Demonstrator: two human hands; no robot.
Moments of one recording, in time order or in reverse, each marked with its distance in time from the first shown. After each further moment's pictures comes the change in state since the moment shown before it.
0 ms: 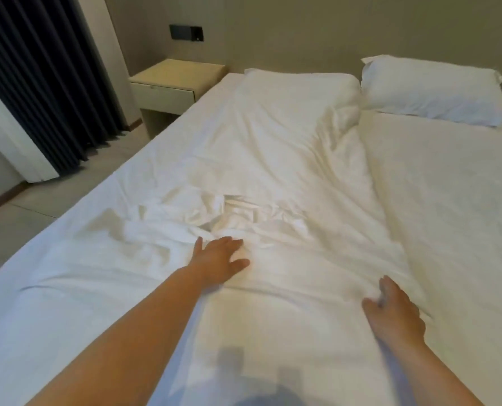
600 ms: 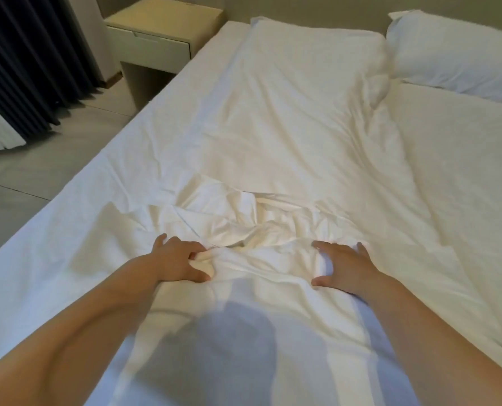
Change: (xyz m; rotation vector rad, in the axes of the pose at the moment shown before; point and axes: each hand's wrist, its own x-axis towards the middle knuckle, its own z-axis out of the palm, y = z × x) left_hand 0.066 -0.170 -0.035 -0.073 -0.272 -0.029; right_hand 0.074 -0.172 0.087 -0.590 -0.369 -0.453
